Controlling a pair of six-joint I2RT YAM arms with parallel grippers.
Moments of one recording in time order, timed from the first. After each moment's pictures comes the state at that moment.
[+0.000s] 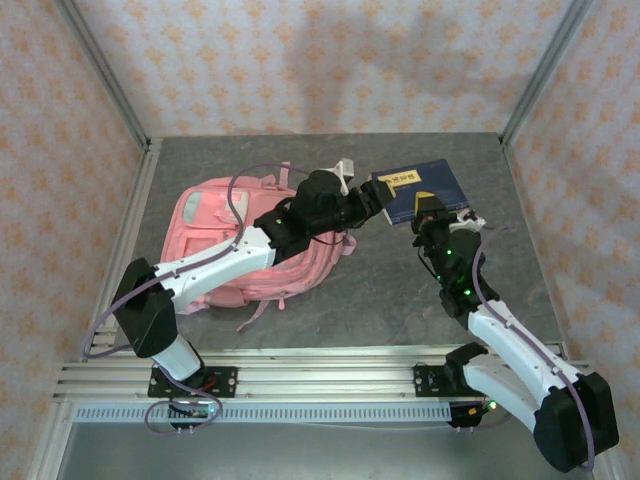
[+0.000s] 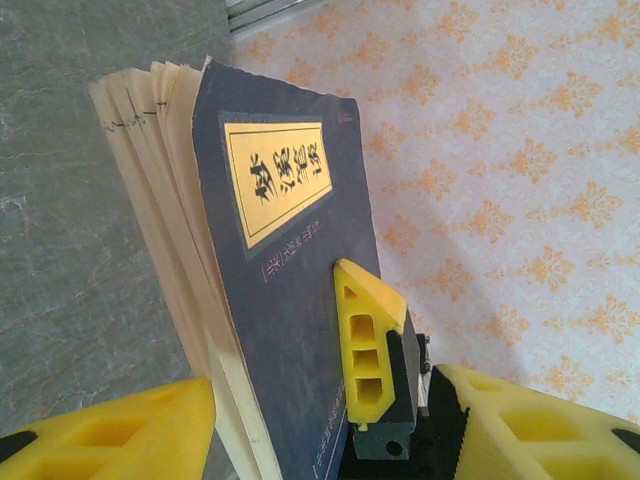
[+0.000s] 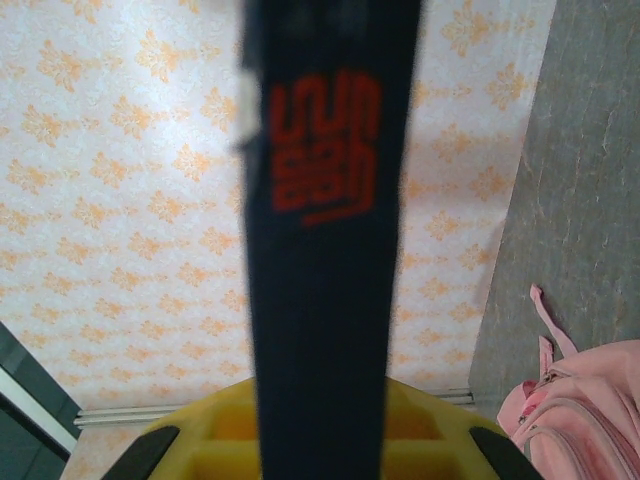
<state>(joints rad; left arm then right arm) -0.82 1.62 1.35 0.01 0.14 -1.22 0.38 0.87 0.46 0.44 0.15 1.64</state>
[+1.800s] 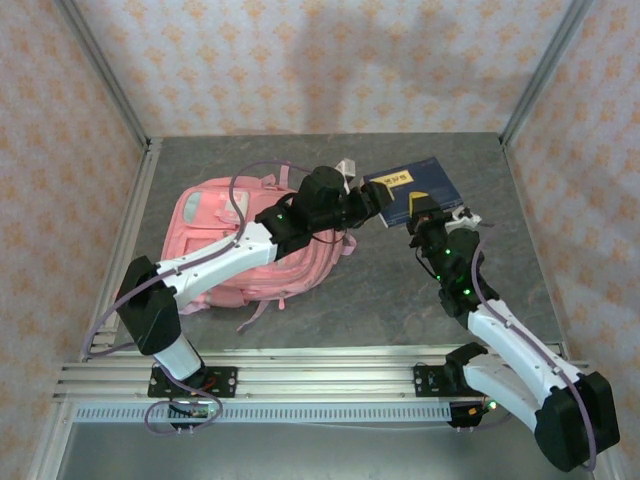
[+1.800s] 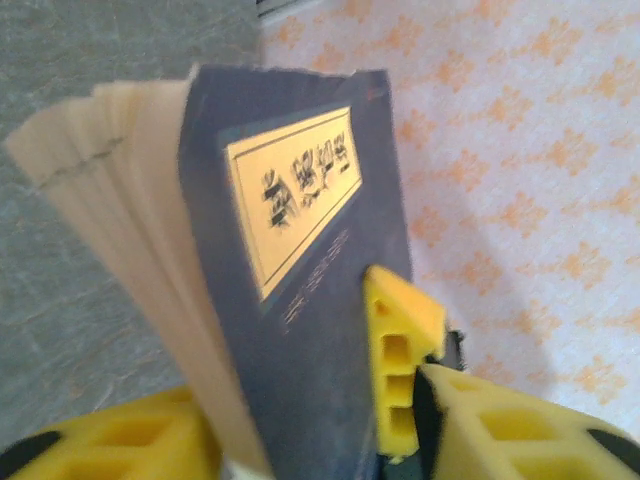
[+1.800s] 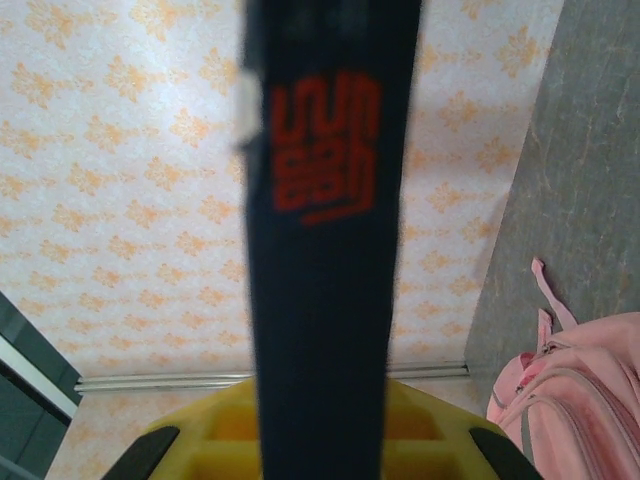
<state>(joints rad) -0.80 1.64 1.40 -0.08 0.15 -1.20 0.39 0.87 0.48 0.43 0.09 1.63</state>
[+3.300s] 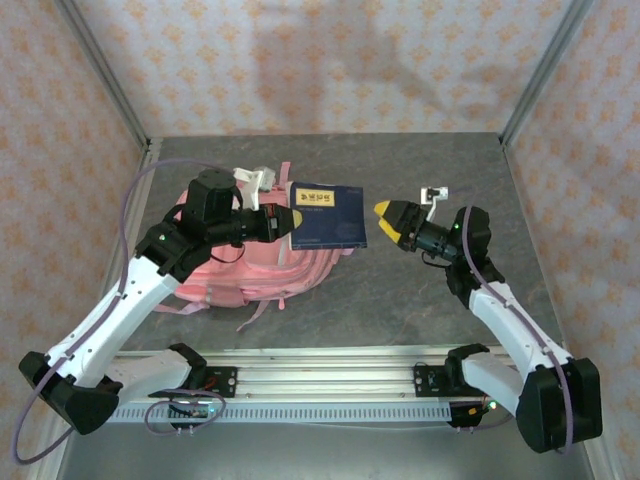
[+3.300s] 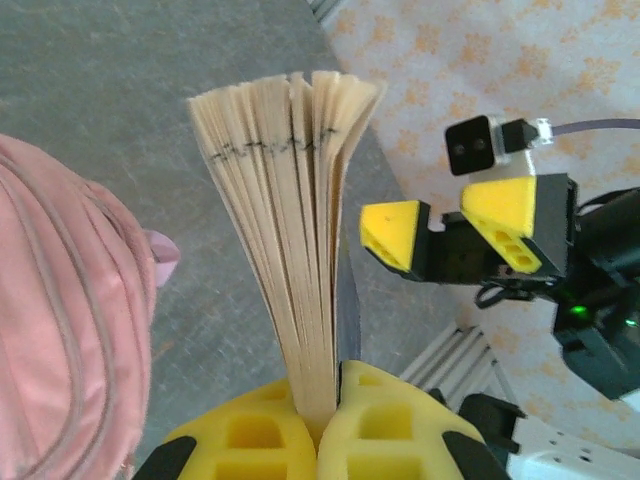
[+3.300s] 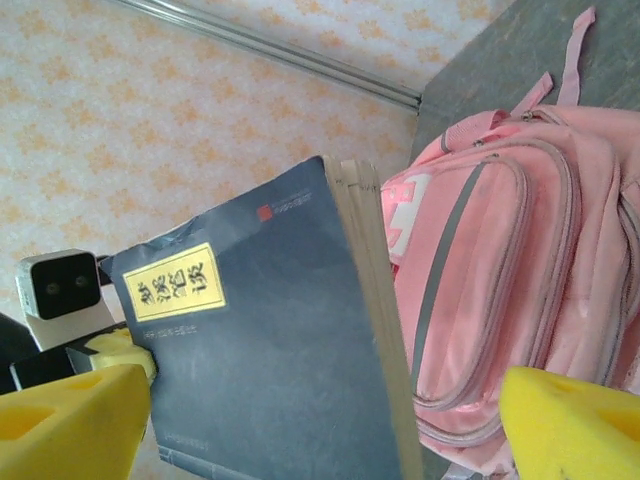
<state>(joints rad) -0.51 1.10 1.21 -0.62 0.43 -0.62 0.21 1.00 0.57 0.34 -0.83 1.16</state>
